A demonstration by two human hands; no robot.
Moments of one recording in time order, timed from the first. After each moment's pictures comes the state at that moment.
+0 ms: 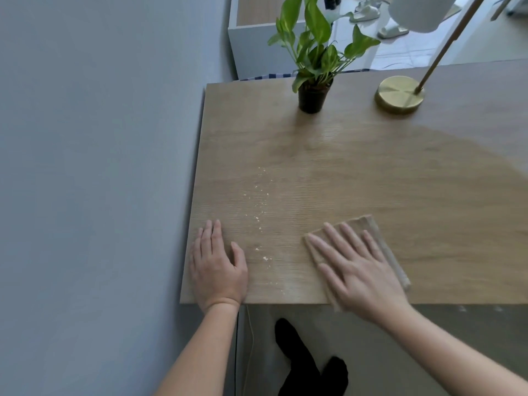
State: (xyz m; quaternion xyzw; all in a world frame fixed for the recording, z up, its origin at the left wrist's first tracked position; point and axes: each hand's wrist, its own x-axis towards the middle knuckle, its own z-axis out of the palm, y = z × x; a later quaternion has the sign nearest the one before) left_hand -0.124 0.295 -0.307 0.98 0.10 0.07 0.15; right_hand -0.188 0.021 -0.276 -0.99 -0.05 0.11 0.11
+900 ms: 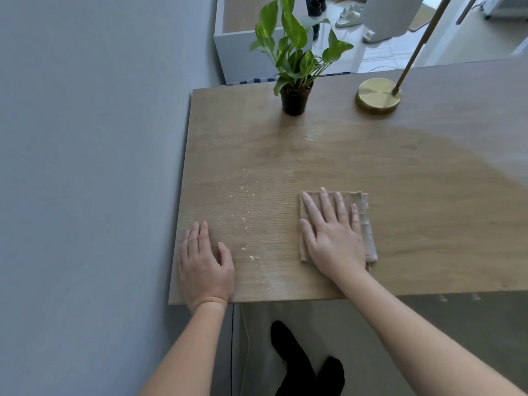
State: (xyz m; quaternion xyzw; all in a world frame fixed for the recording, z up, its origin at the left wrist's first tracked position) left_hand -0.127 0.294 -0.308 0.98 0.10 0.06 0.15; right_hand -0.132 0.033 -0.286 -0.98 0.11 0.09 0.13
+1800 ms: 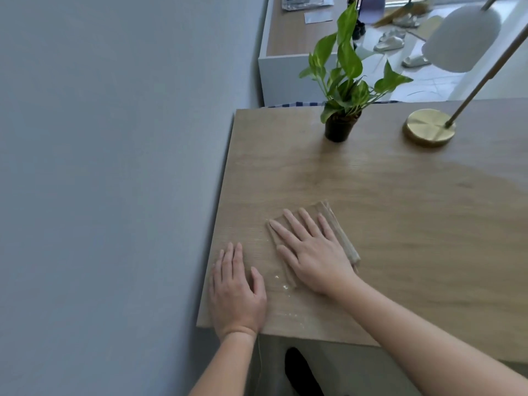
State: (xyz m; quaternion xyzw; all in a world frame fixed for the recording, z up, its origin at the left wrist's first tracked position) left_hand -0.122 0.300 -0.314 0.98 0.09 0.06 0.14; right_hand -0.062 0.106 -0.283 -0.97 -0.13 0.13 0.14
